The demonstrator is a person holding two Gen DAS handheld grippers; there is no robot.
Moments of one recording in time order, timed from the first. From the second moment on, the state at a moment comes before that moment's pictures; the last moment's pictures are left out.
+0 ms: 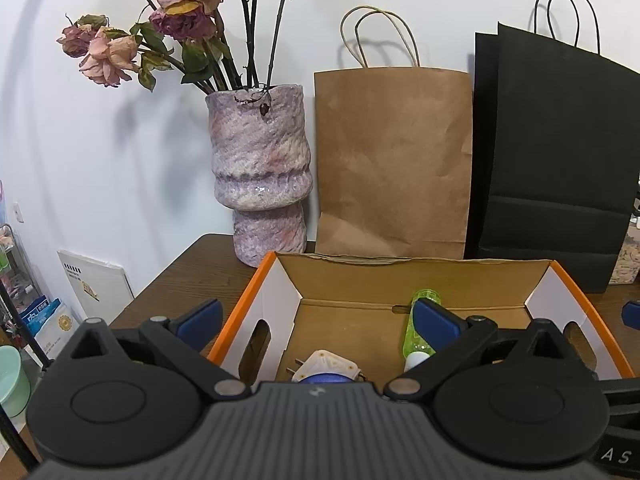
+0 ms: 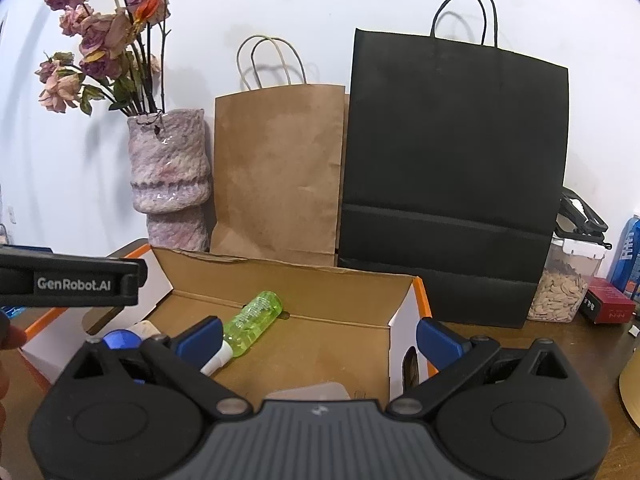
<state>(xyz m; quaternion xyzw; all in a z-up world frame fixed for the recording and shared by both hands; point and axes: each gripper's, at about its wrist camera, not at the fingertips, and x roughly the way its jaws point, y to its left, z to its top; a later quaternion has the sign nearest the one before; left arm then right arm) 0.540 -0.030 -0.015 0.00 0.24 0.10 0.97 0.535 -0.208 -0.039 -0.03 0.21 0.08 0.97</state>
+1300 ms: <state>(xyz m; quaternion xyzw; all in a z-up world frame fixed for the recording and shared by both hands) 0.398 -0.030 0.006 -0.02 0.23 0.07 0.97 0.399 -0.220 -0.027 -0.02 0.20 0.10 0.97</state>
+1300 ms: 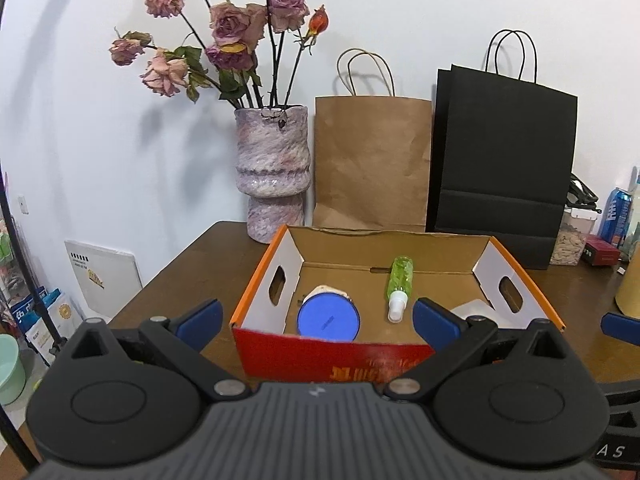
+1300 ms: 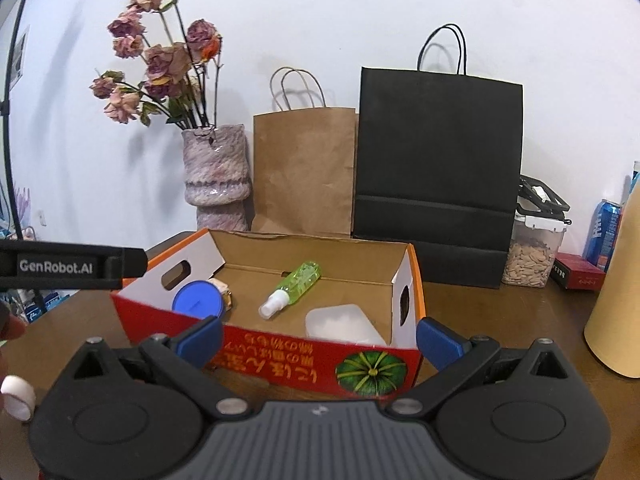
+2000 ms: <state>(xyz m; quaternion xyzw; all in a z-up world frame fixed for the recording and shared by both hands) 0.328 -0.020 -0.008 -0.01 0.25 0.07 0.97 0.325 -0.218 -0.038 -0.04 0.22 0.11 0.97</state>
